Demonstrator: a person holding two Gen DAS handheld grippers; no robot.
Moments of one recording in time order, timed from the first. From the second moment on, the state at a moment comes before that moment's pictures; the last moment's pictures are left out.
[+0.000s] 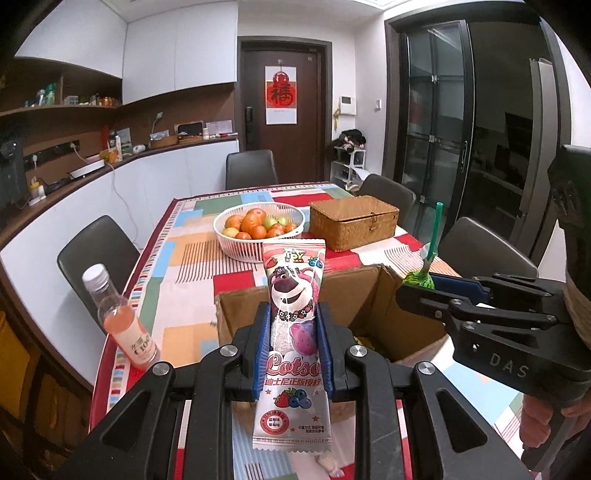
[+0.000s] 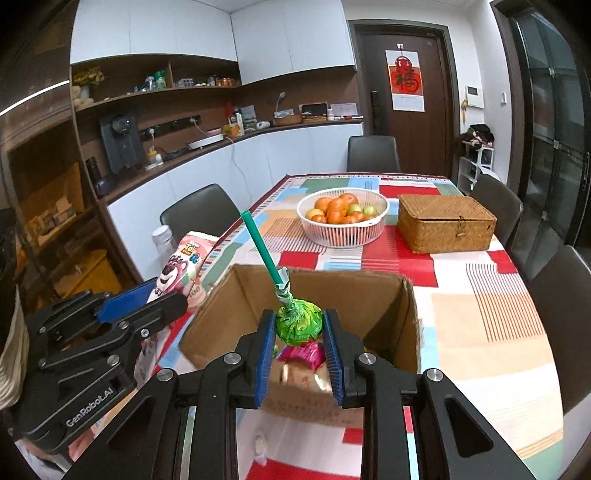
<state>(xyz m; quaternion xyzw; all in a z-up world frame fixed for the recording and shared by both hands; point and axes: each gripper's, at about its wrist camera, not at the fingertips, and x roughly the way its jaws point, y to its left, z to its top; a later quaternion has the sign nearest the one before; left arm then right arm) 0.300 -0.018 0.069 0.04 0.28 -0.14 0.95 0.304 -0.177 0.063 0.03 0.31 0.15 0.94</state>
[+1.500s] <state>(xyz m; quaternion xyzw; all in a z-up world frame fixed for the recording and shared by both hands) 0.222 0.055 -0.008 0.02 0.35 -0.03 0.94 0.260 -0.113 -0.022 -0.04 0.39 0.19 0.90</state>
